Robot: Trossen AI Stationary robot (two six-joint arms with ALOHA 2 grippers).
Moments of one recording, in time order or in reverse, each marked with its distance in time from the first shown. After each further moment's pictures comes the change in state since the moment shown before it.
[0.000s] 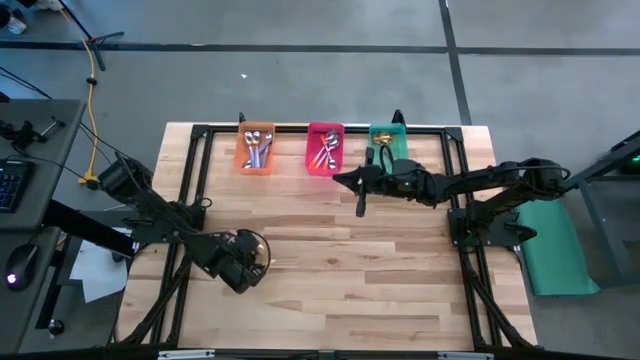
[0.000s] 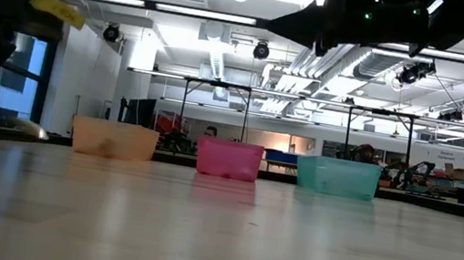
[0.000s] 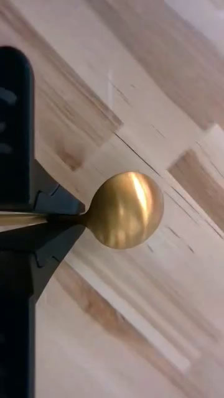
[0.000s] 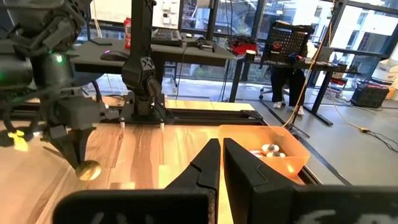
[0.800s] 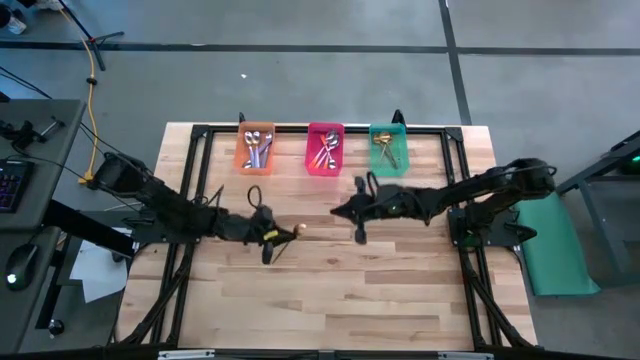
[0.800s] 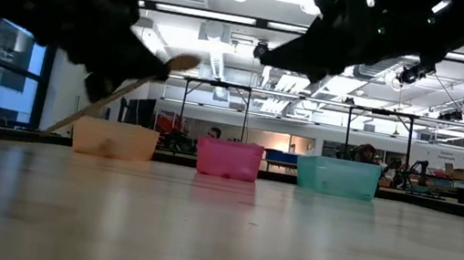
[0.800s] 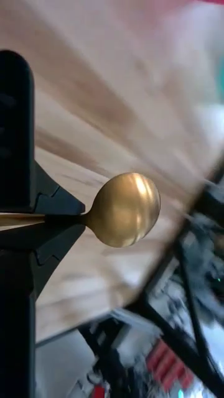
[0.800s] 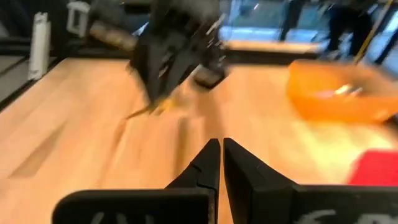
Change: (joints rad) left arm 0.364 -0.074 -0.424 1.437 0.086 0.818; right arm 0.155 0.094 -0.003 -0.138 0.001 0.089
